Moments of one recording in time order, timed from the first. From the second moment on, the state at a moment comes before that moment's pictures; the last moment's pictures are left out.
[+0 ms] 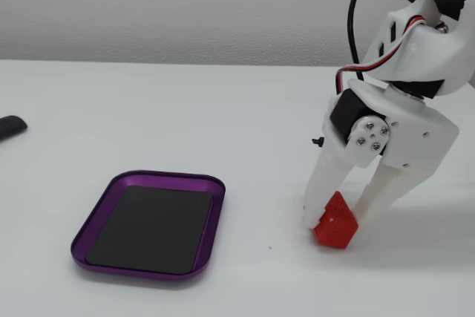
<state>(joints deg) -5.4 123.1 145.3 36.2 -4.0</state>
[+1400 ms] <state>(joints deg) 1.3 173.0 147.5 67.9 -4.5</state>
